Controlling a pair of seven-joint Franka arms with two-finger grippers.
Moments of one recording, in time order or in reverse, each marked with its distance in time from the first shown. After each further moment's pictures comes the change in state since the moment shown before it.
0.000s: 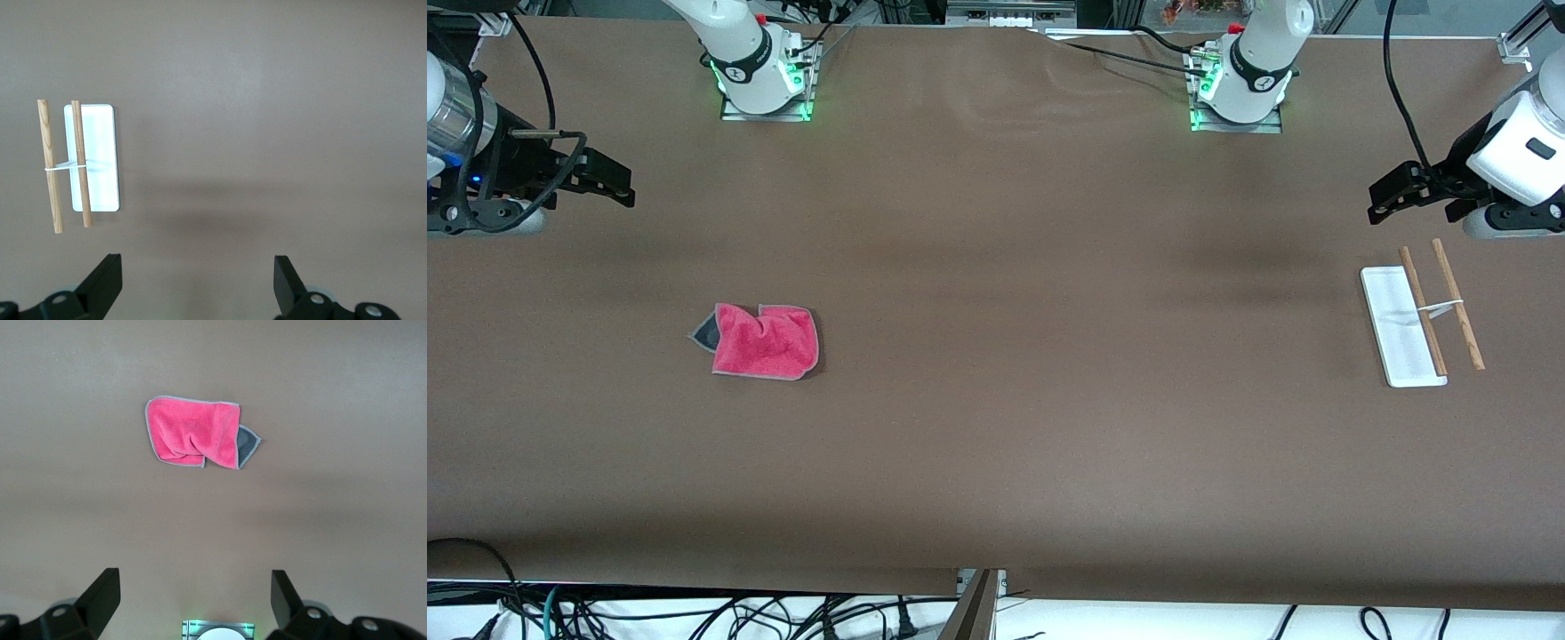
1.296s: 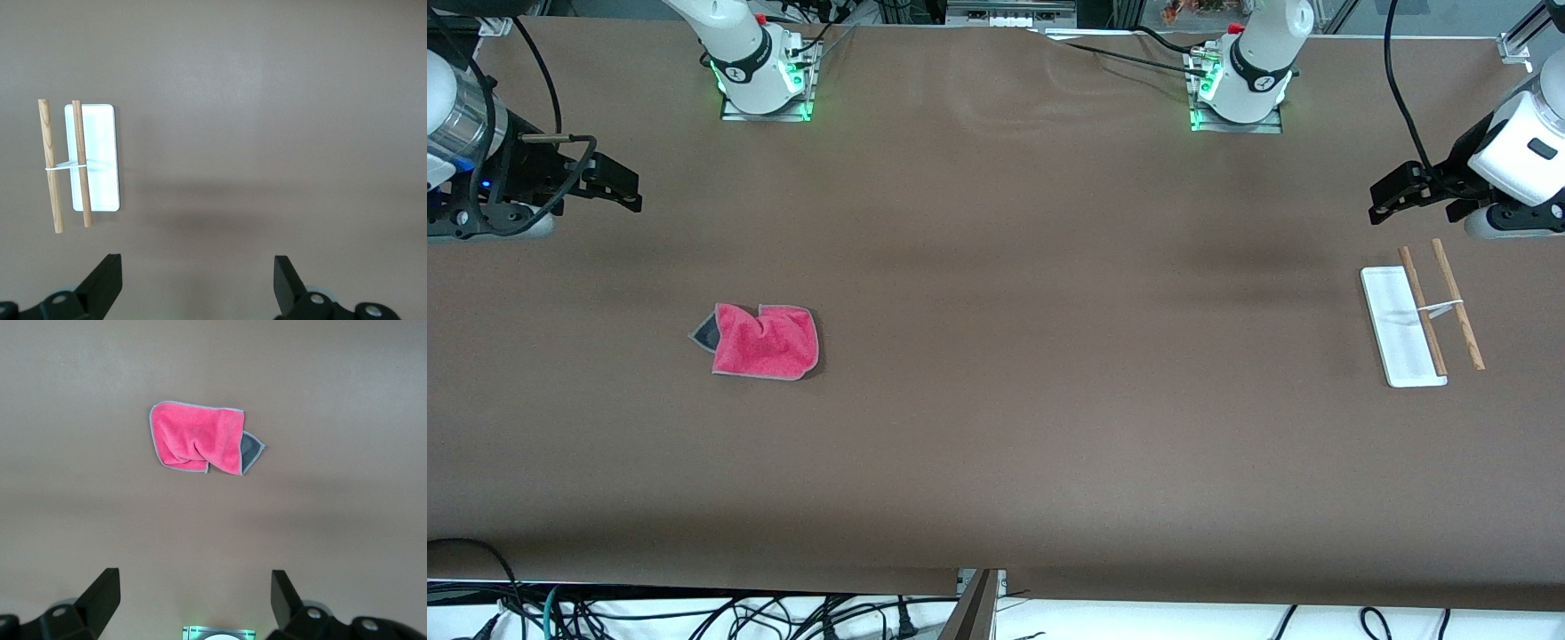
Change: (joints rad) left arm 0.001 0.000 0.002 0.000 0.000 0.000 0.000; right arm 0.003 0.009 0.009 0.000 0.000 0.021 0.000
